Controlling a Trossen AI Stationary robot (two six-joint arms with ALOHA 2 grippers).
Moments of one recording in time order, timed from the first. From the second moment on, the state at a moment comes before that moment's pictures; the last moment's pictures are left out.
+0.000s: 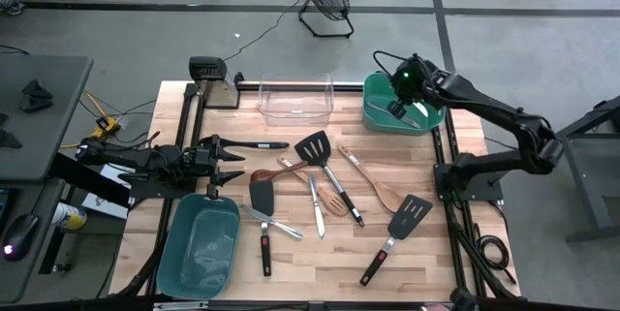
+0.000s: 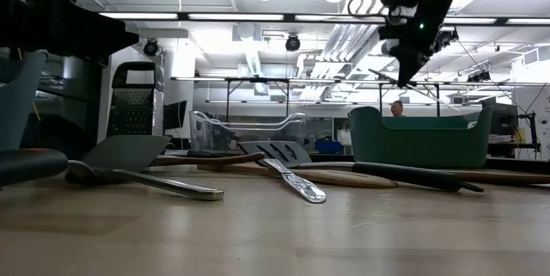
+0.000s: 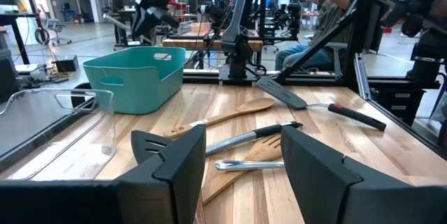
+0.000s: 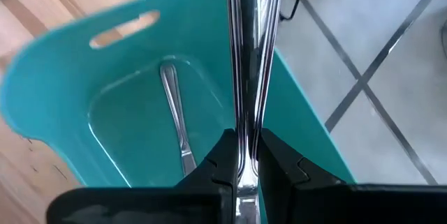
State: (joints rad) left arm -0.22 0.02 0.02 0.03 -0.28 0.00; right arm -0.75 1.24 1.02 -0.75 0.34 -0.18
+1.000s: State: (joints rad) left arm -0.22 0.02 0.02 0.03 -0.28 0.00; right arm -0.87 1.63 1.22 -0.98 0.10 -0.27
